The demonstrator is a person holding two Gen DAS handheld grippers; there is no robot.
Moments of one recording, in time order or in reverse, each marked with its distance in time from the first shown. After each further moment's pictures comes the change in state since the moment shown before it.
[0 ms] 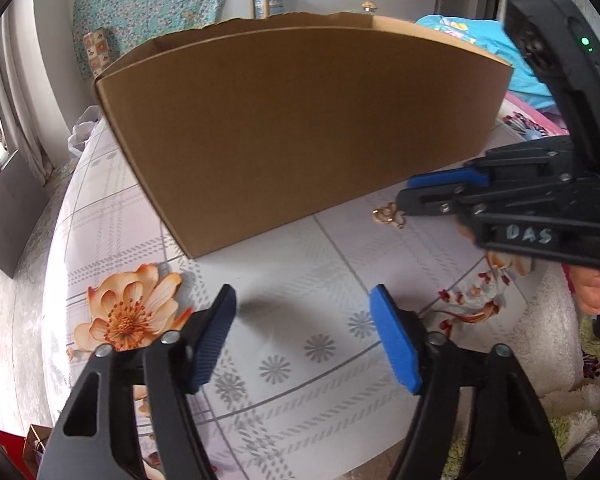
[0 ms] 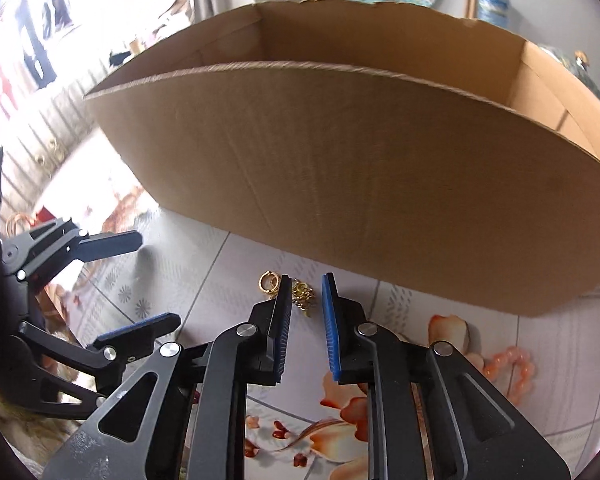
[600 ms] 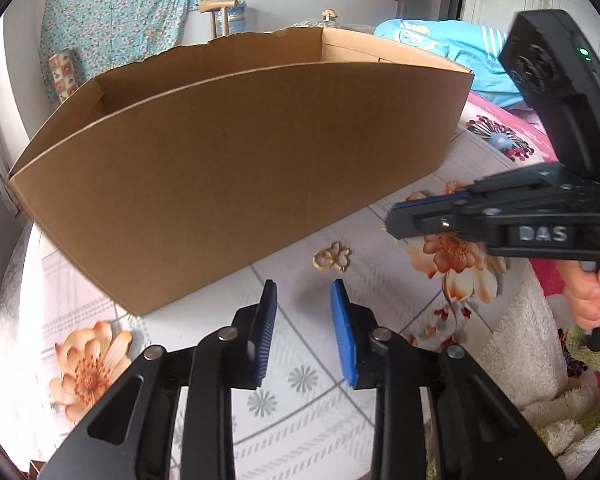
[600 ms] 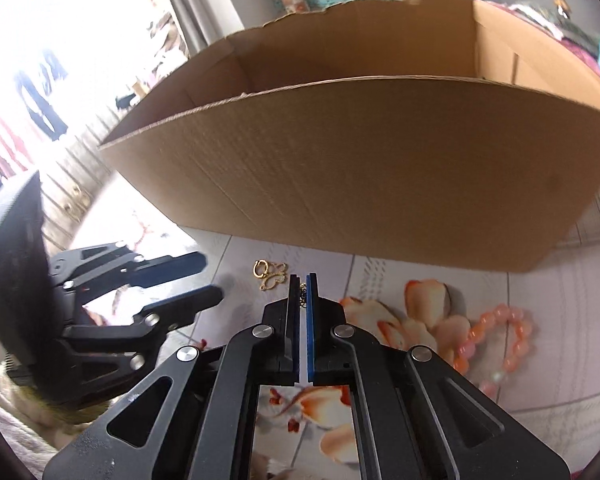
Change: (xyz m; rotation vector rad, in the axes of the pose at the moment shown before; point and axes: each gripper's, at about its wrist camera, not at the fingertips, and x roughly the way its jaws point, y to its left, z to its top) left arm 0.010 -0.023 0.025 0.077 -0.039 -0.095; right arm -0.024 -0.036 -0.019 0.198 -0.048 0.165
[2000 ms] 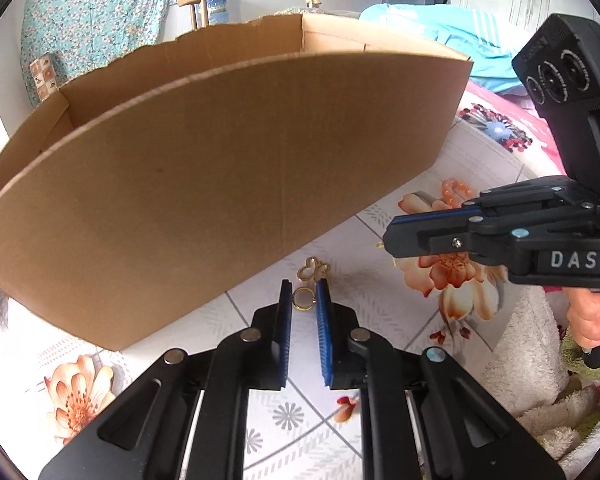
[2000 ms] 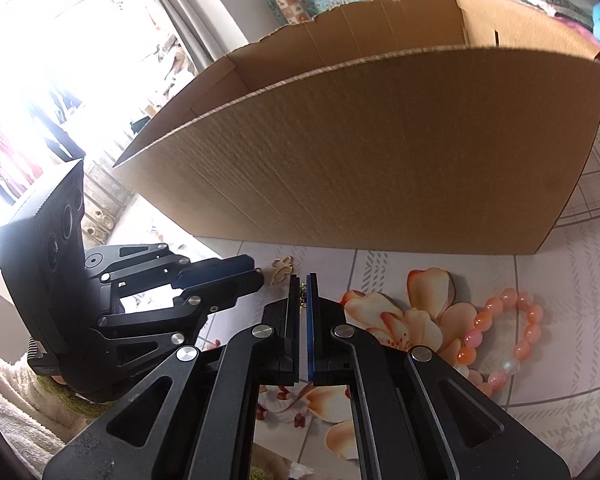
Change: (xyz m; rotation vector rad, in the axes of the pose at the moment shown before) left arm 0.014 -0.003 0.013 0.042 0.040 -0.036; right arm -0.013 -0.027 -0.017 0.049 -0.037 0.094
